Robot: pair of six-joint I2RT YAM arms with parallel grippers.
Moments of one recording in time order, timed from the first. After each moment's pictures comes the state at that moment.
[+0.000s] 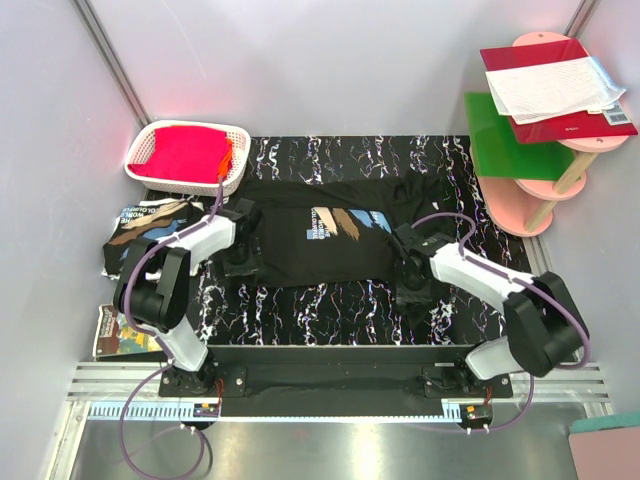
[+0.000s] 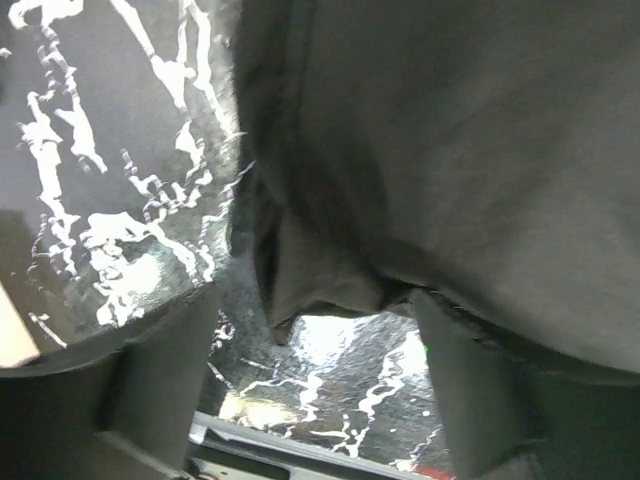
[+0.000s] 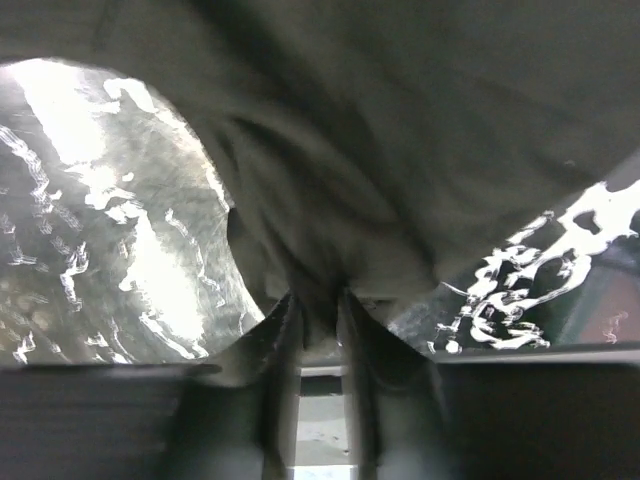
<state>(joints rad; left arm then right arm) -0.30 1.68 1.01 -0.84 -0.21 -0.58 0.56 1.42 0.85 -0.85 0.07 0.66</state>
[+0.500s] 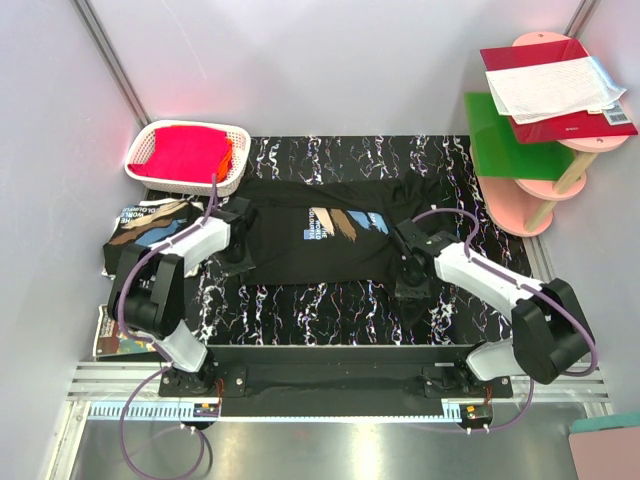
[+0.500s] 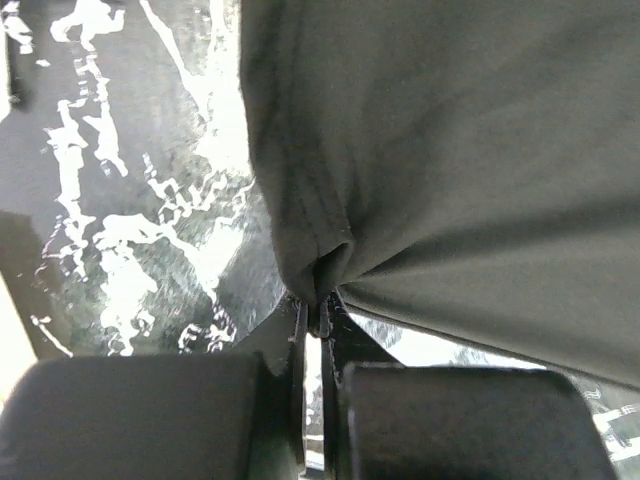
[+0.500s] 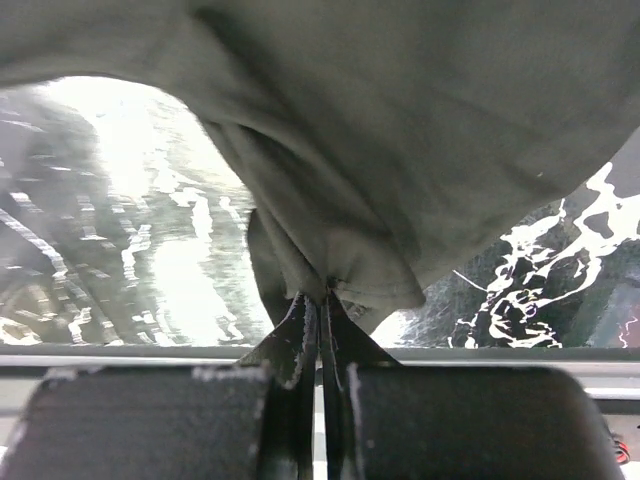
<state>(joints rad) -0.29 1.64 1.00 -0.82 -0.21 -0.60 0.56 1.40 0.86 -0.83 0.04 0.66</state>
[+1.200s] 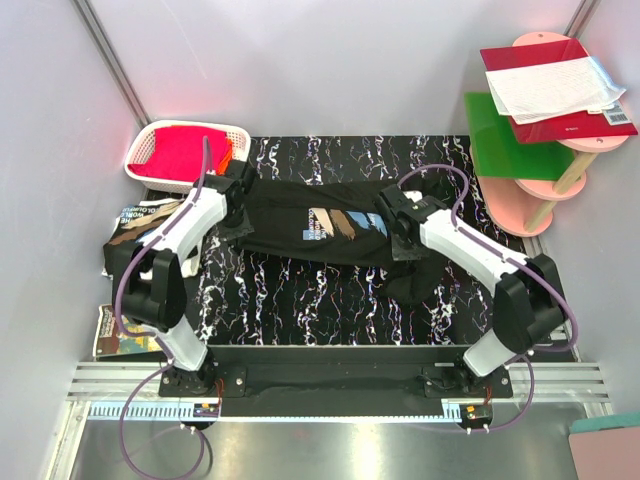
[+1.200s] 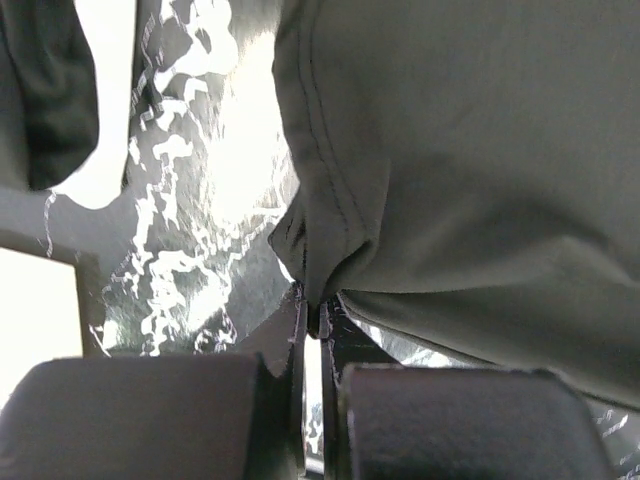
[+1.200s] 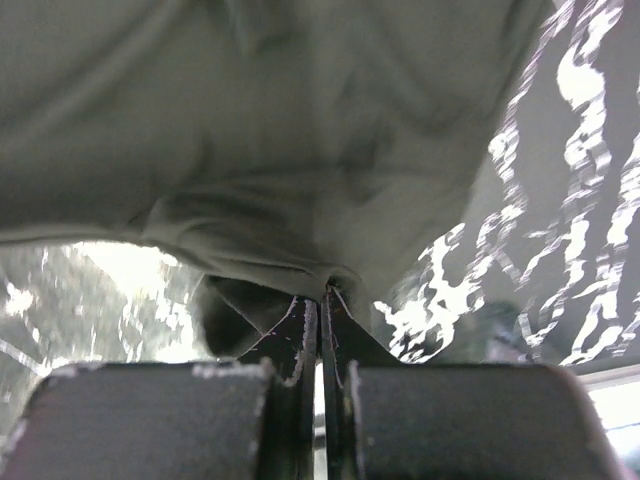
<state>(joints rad) -0.27 1.66 1.32 -0.98 -0.28 -0.59 0.56 1.56 1.19 -0.94 0.34 0.54</state>
